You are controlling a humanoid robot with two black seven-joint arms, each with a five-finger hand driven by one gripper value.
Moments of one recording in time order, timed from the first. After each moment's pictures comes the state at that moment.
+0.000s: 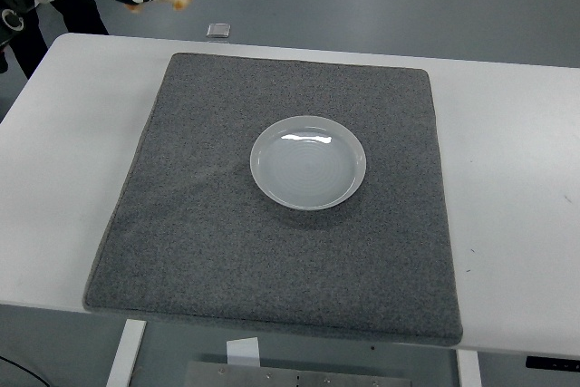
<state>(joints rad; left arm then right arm) -1.37 0.69 0.02 -0.78 0.81 0.04 -0.41 0.08 0.00 -0.16 0.13 0.08 -0.19 -0.03</state>
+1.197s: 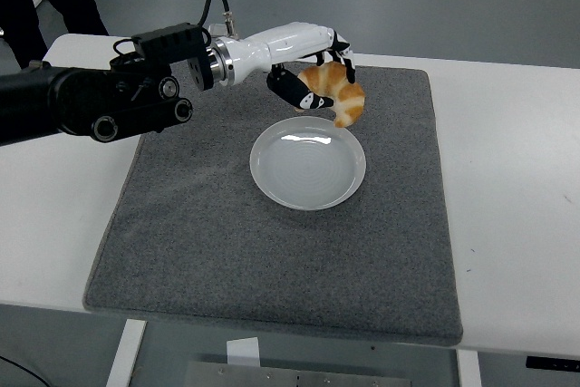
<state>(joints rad) -1.34 0.37 0.15 -1.04 1.00 0.24 -0.41 0.08 0.00 -0.16 0.13 0.08 -0.19 -0.03</state>
